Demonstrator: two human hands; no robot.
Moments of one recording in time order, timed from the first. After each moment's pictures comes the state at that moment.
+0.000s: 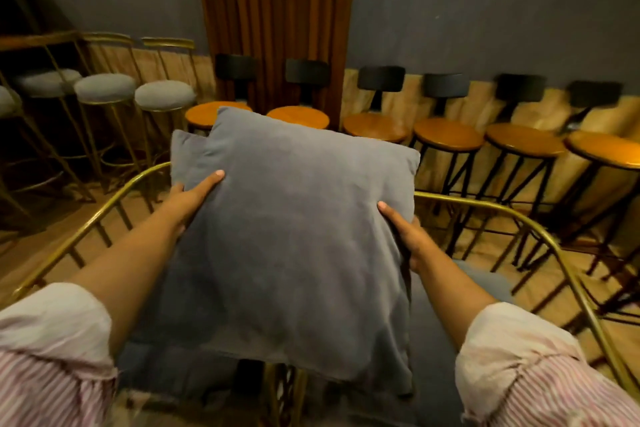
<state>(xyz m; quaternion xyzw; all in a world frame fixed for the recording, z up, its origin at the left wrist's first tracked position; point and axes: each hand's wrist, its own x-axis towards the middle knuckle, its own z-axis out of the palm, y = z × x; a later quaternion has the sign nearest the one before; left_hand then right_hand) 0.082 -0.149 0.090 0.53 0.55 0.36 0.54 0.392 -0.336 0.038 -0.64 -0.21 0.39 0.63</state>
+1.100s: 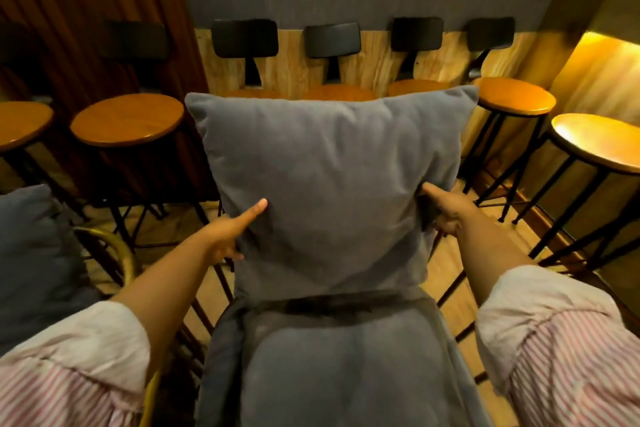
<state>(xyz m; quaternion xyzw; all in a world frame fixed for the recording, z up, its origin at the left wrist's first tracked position) 0.566 -0.074 -0.028 0.59 0.44 0.07 0.68 0.847 -0.315 -0.028 -0.67 -0.07 0.28 0.68</state>
